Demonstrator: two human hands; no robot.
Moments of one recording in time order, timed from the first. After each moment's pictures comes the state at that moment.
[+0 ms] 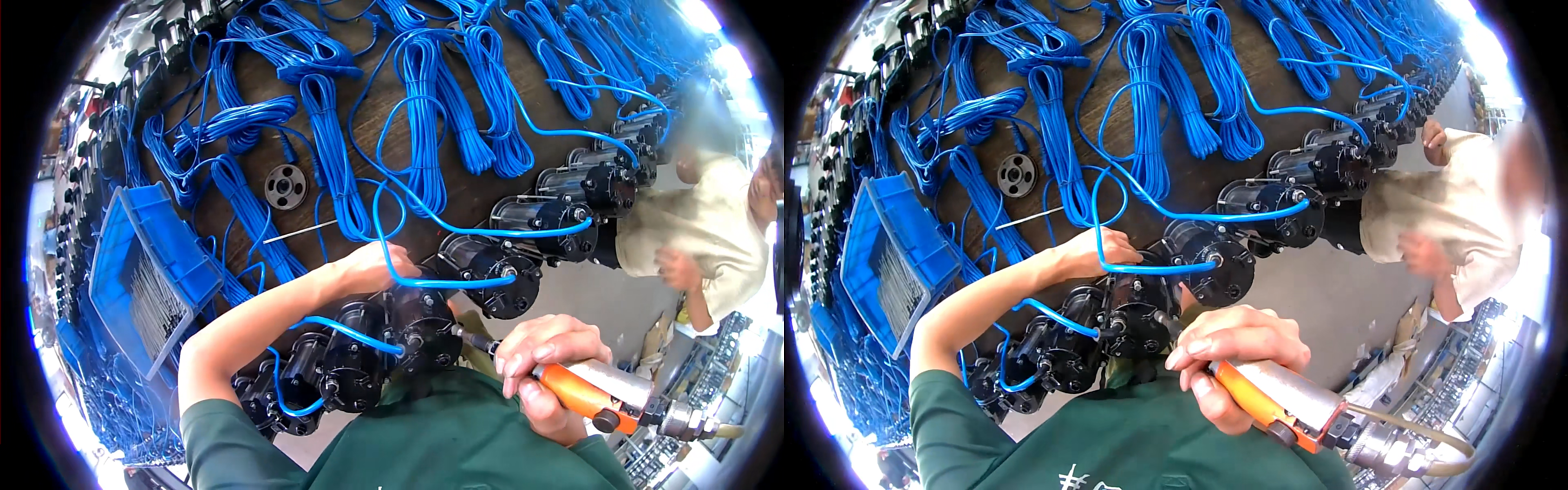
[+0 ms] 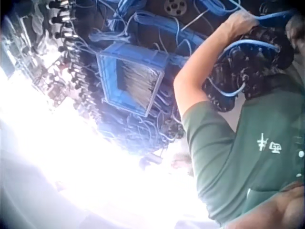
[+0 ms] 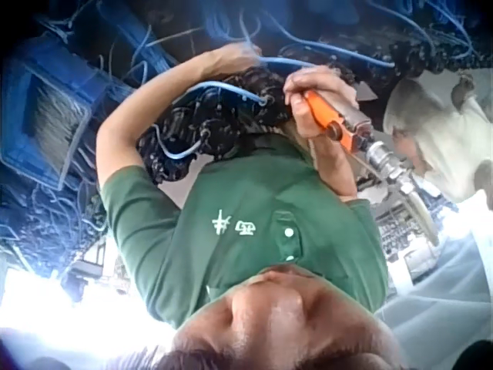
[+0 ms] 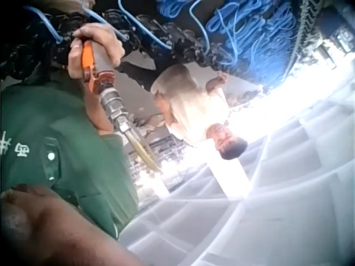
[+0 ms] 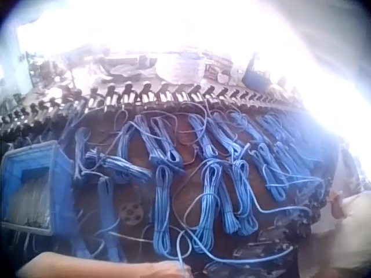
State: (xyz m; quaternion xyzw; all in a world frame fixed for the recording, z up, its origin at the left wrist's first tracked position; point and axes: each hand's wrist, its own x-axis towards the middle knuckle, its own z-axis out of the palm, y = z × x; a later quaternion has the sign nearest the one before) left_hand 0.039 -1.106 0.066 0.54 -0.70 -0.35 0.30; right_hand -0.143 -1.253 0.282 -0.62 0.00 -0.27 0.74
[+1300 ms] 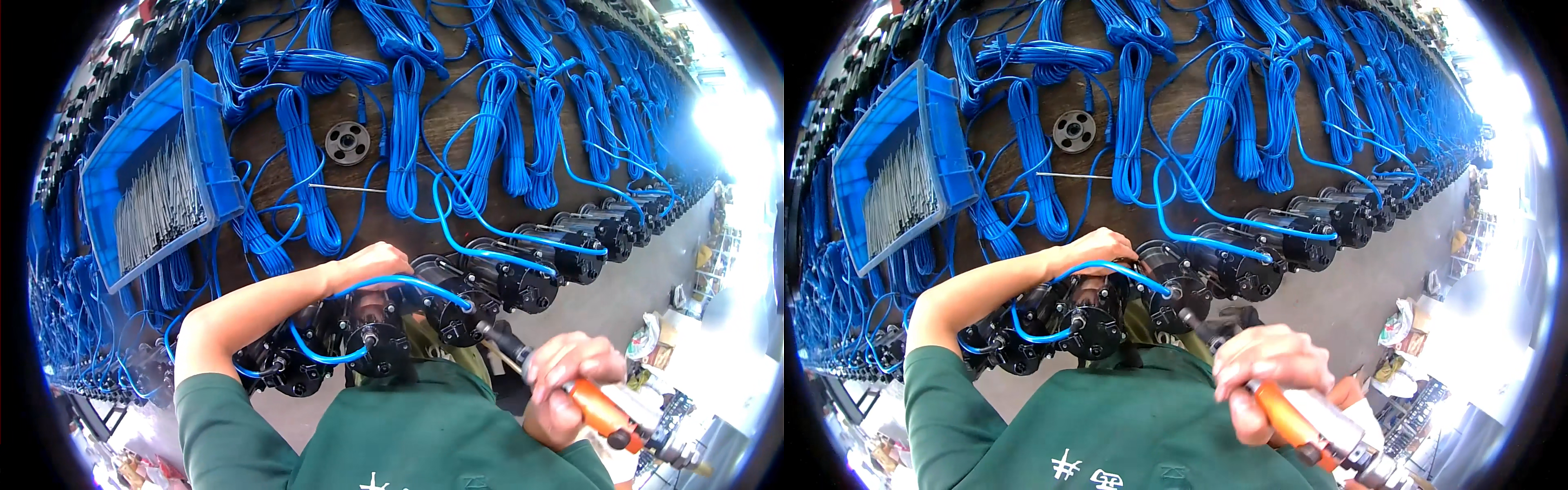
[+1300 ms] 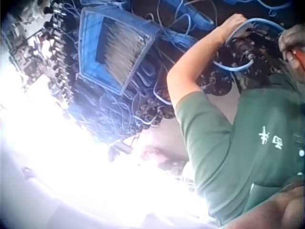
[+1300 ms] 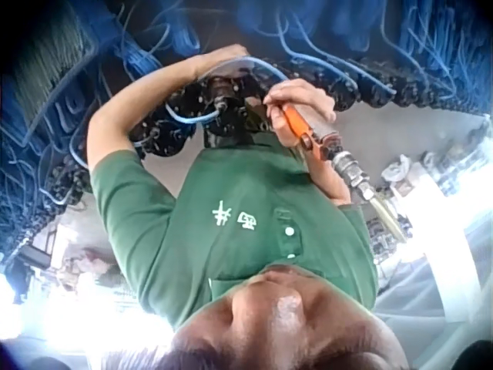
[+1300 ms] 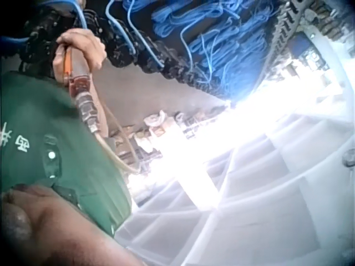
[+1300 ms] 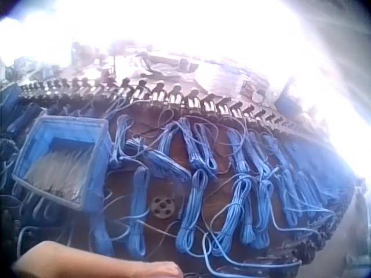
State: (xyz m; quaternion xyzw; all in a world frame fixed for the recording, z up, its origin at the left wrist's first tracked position) left_hand 0.009 -1.007 0.049 0.60 -0.61 -0.31 0.41; right_hand -0.138 -1.188 0.320 -0.71 -0.08 -0.22 0.66
